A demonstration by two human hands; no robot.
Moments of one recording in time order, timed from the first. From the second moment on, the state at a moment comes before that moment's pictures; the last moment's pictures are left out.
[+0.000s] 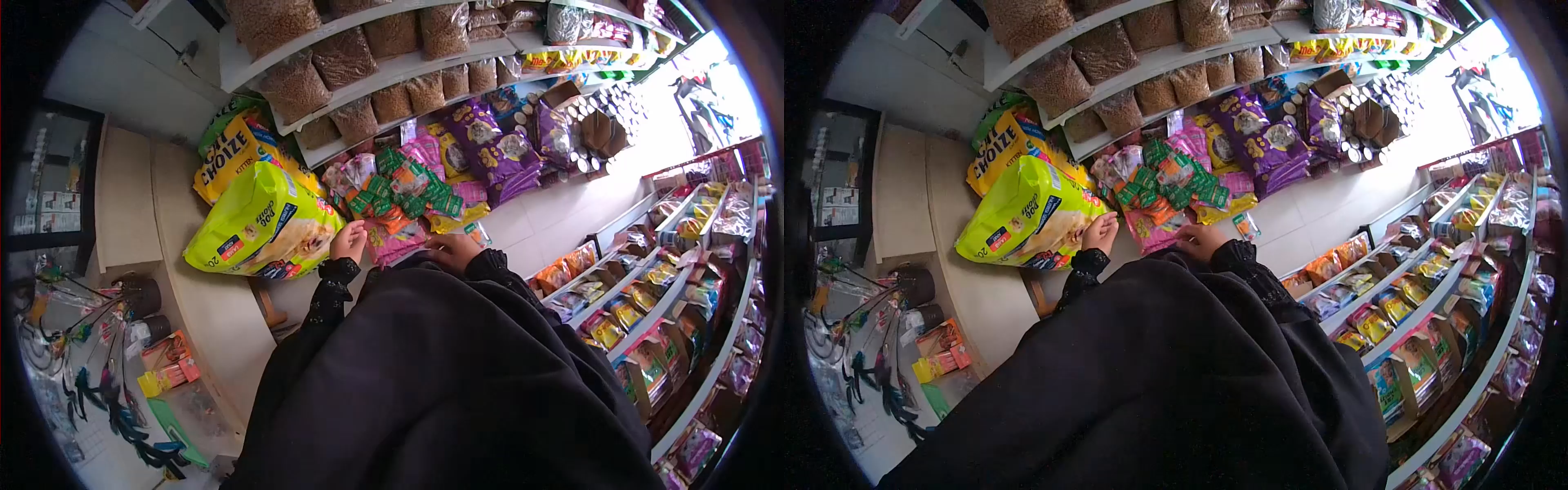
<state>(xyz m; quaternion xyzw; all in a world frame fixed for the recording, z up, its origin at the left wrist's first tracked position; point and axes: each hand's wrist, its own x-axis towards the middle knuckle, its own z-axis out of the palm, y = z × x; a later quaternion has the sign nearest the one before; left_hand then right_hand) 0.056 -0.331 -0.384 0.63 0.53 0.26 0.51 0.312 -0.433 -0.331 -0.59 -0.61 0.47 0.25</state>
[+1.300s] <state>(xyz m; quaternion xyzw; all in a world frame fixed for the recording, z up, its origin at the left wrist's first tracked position) 0.256 -0.285 -0.480 0.54 0.60 0.19 0.55 0.550 -0.248 -0.147 -0.43 -0.69 0.40 0.43</state>
